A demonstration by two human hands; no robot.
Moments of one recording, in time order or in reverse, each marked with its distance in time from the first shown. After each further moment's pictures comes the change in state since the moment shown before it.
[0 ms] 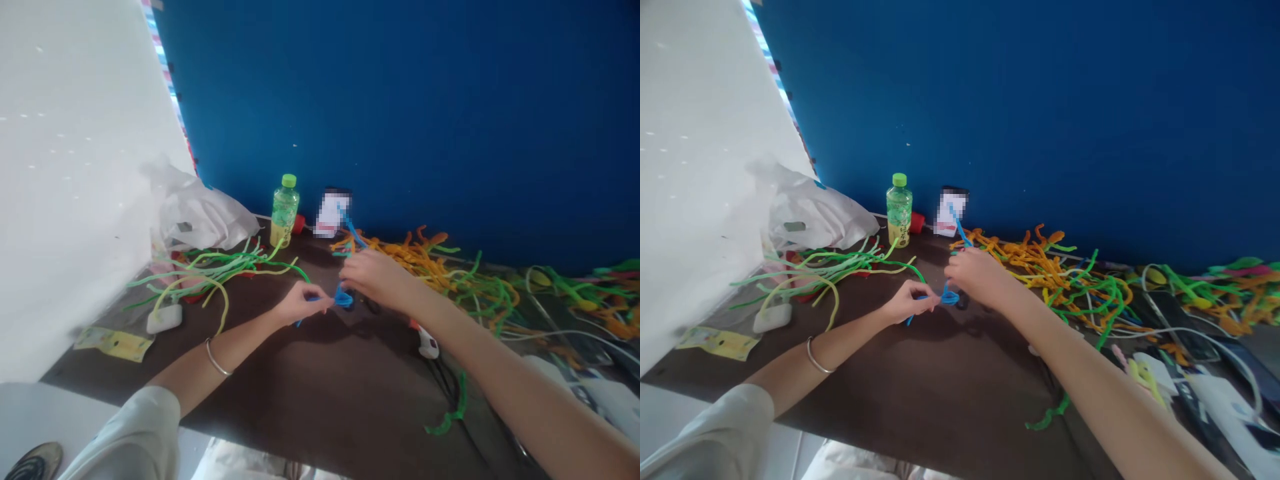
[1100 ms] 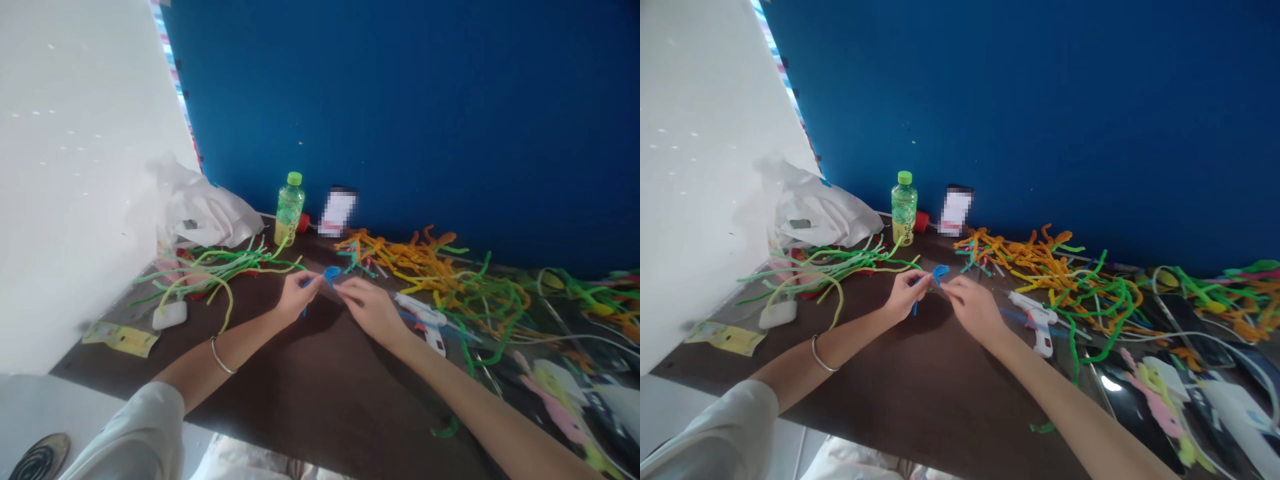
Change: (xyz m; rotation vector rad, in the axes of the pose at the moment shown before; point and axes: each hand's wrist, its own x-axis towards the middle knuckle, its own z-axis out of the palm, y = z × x) left_hand 0.010 -0.010 -0.002 -0.322 0.360 0.061; right_hand -0.021 -0.054 0.050 0.617 0.359 0.448
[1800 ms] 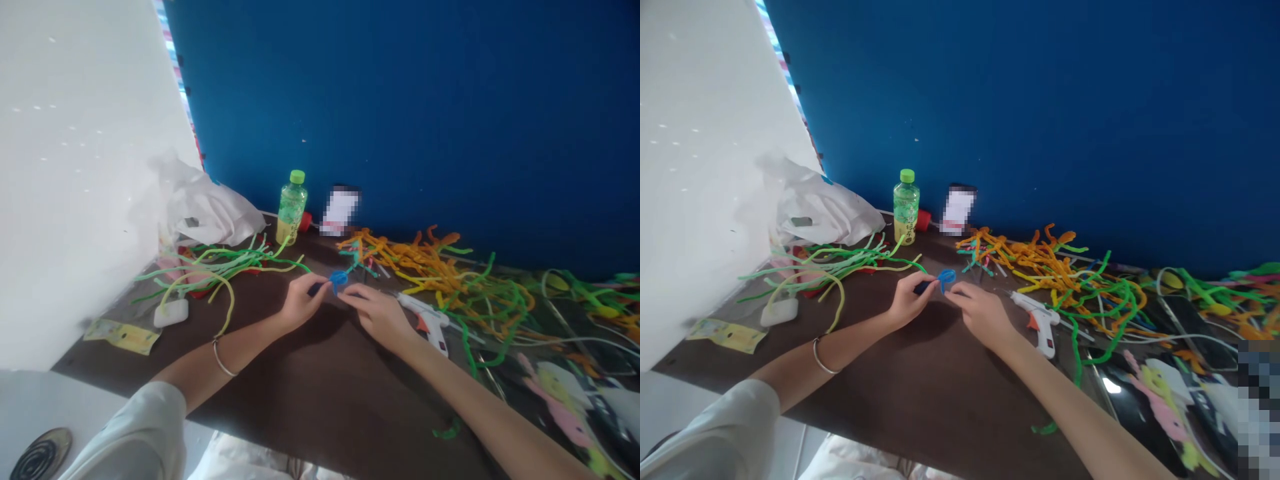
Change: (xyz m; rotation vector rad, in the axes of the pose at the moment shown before) left_hand -0.012 0.006 0.000 0.594 -0.005 0.516; right_hand -0.012 0.008 -0.006 -0.252 -0.082 -0.209
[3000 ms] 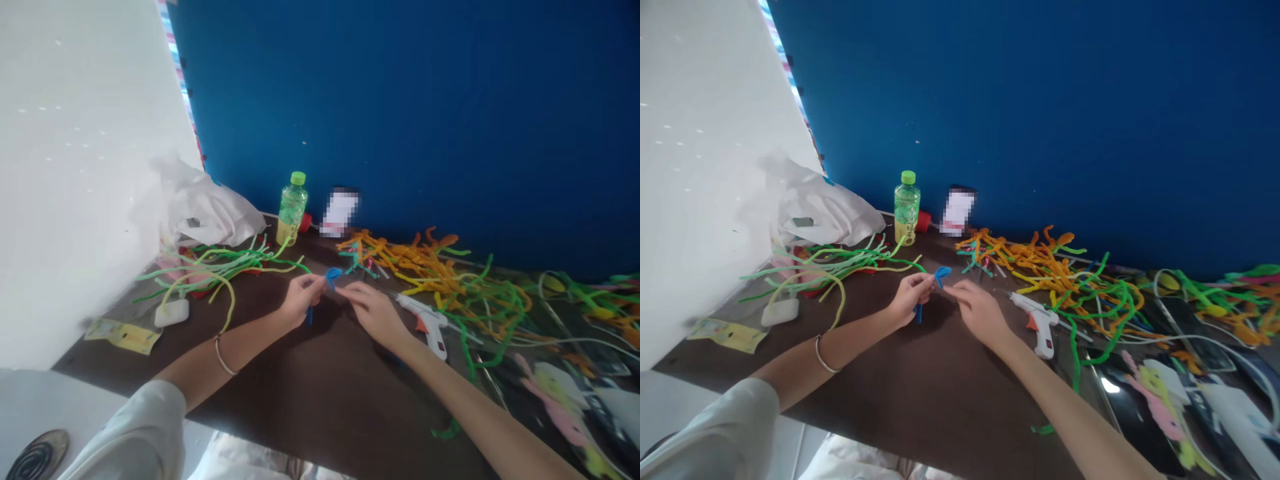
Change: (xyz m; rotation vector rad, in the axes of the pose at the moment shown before) left_hand 0.003 -0.006 0.008 -0.772 -0.013 -0.675; right_hand 0.005 0.001 0.011 0.282 0.048 0.209
